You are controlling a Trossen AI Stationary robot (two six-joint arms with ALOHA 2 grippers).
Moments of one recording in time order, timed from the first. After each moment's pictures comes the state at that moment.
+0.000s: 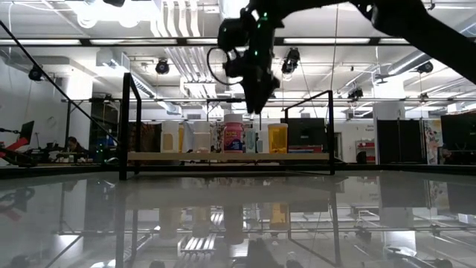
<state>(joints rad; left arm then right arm) -0.31 0.75 0.62 0.10 -0.48 0.35 -0.38 2.29 2.36 -1.41 0.11 -0.01</state>
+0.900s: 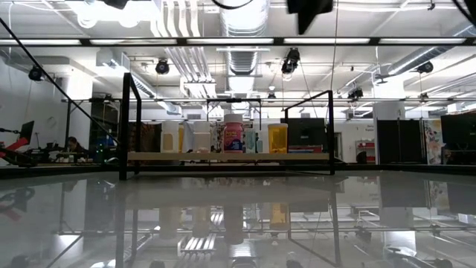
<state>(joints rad) -0.31 0.76 0.62 0.10 -0.48 0.32 0.13 1.99 2.19 -1.57 -0.05 0.58</state>
